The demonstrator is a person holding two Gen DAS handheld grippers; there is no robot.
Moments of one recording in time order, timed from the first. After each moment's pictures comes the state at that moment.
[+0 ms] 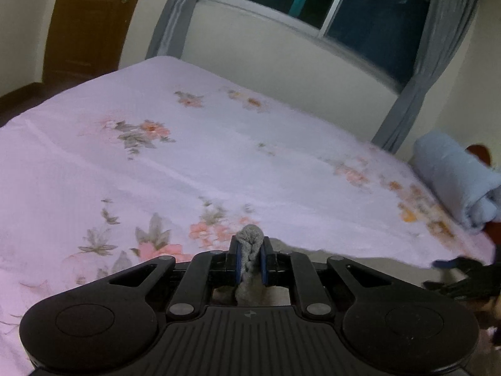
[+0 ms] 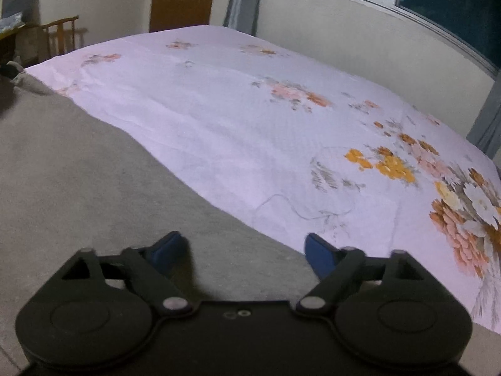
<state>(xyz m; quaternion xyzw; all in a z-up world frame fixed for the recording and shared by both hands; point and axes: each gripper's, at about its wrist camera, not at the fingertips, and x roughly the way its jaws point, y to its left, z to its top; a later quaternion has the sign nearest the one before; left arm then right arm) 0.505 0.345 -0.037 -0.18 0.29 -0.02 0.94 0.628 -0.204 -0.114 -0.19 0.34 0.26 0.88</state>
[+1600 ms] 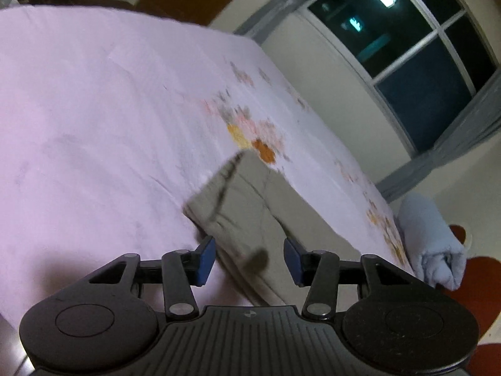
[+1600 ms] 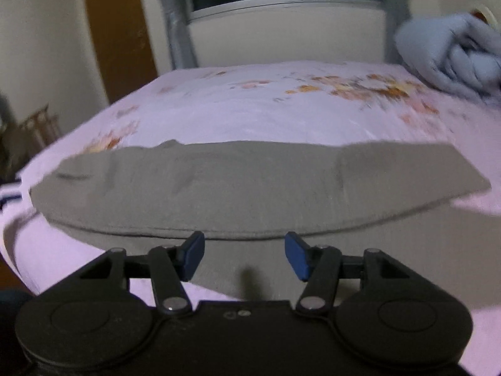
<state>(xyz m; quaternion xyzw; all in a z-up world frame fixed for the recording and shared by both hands) 0.191 0.341 -0.084 -0.39 0.28 0.04 0.88 0.244 -0.302 -0.032 0.03 0.34 0.16 0.93</state>
